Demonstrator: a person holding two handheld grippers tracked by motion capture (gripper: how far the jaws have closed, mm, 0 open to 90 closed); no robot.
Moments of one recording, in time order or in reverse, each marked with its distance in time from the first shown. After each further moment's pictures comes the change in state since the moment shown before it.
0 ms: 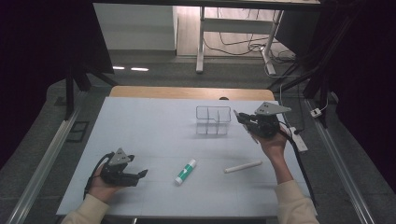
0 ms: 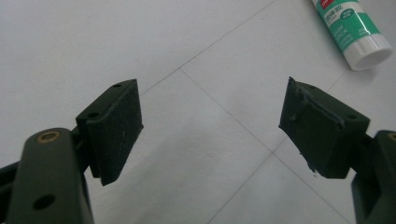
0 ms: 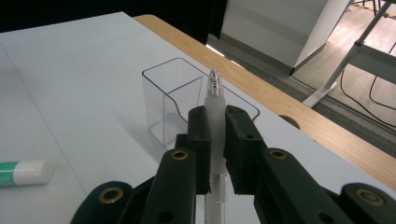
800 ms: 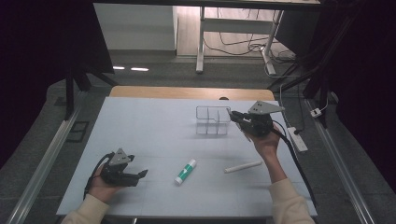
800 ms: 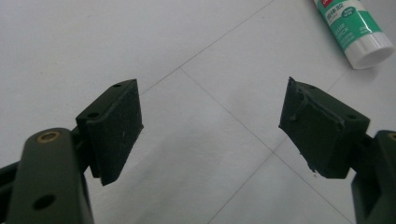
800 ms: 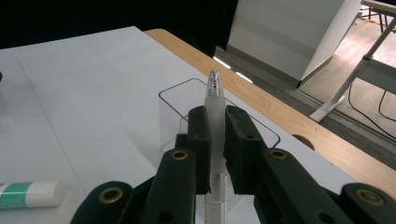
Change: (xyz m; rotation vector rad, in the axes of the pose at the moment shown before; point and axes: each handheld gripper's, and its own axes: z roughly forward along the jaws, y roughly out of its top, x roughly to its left) left arm 0.000 0.000 0.000 0.003 0.002 0.004; right arm 0.014 0.011 0.011 -0.044 0.026 -0.012
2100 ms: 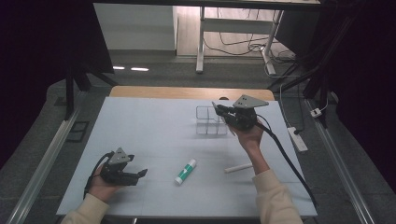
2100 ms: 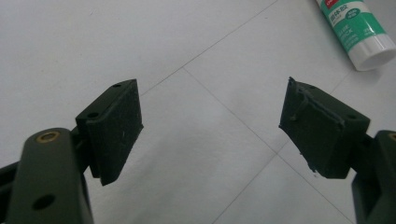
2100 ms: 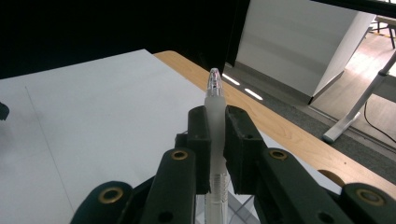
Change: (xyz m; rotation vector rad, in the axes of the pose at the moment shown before) left arm 0.003 0.000 0.001 0.000 -0.004 -0.012; right arm 0.014 0.020 0.040 -0.062 0.029 0.020
